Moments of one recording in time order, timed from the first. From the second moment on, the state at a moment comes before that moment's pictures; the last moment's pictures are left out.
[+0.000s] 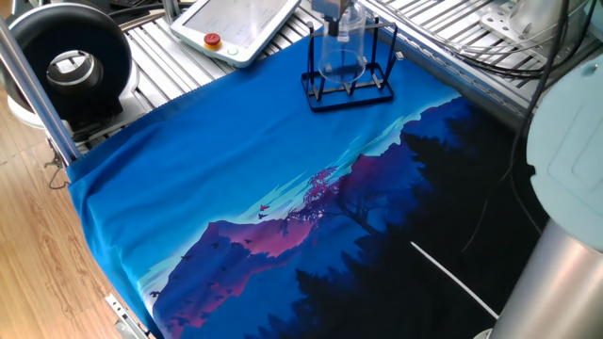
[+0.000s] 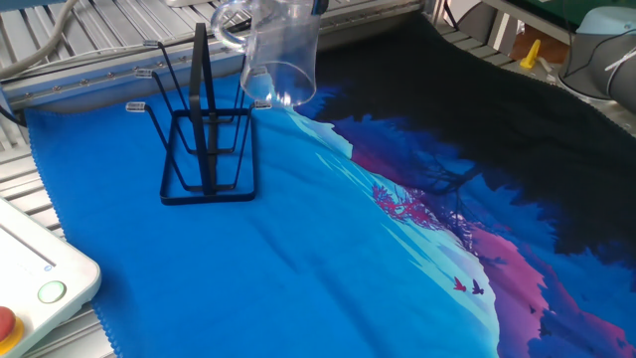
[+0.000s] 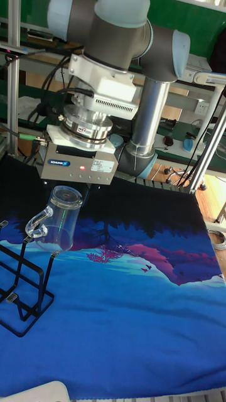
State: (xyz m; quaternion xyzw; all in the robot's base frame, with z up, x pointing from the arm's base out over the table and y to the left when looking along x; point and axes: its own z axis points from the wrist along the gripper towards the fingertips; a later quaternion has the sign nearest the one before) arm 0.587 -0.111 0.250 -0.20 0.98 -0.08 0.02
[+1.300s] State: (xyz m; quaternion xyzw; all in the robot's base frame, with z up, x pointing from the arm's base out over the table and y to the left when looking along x) arm 0.597 -0.153 0.226 -0.23 0.97 -0.11 0.03
